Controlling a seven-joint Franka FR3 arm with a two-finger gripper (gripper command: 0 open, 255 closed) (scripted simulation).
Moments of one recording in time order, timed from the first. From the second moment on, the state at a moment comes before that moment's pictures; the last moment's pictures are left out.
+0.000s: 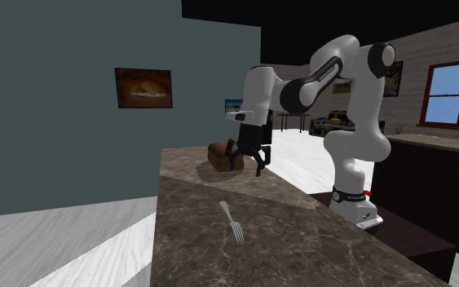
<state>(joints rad) 0.26 -0.24 -0.10 -2.37 -0.03 2.28 -0.72</state>
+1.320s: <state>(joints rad) 0.34 0.17 -0.07 -2.26 0.11 2.57 -1.10</state>
